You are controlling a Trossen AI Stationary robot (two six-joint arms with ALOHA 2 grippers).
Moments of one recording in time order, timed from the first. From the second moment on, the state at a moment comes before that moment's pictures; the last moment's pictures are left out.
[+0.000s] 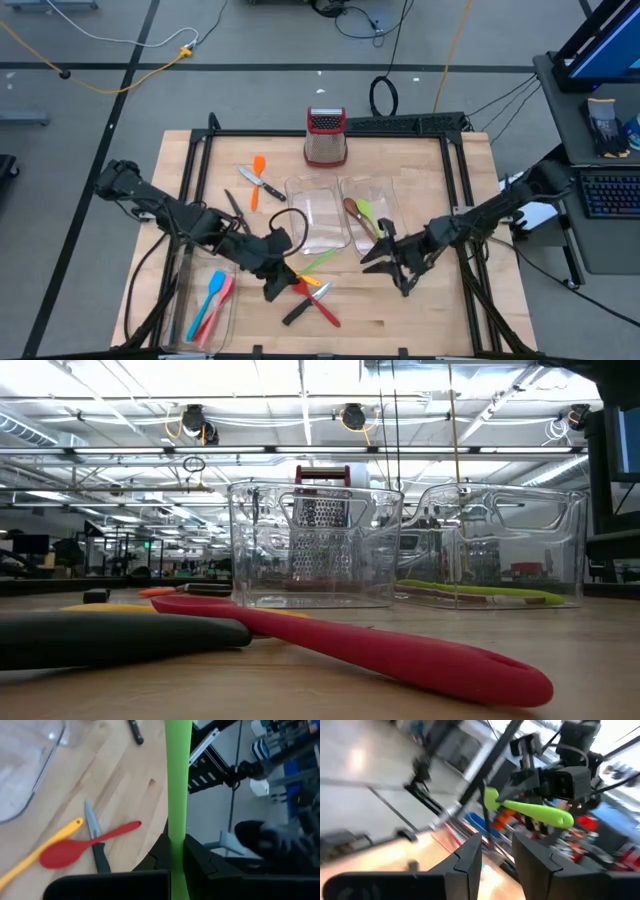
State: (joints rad) left arm -0.45 1.44 1.30 -0.47 -0.03 -1.04; right arm 0.41 1.29 0.46 0.96 0.02 -0.57
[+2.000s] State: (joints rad) left arm -0.43 1.55 1.30 -0.70 0.14 -1.35; right arm 0.45 1.85 1.19 0.24 0.80 -0.77
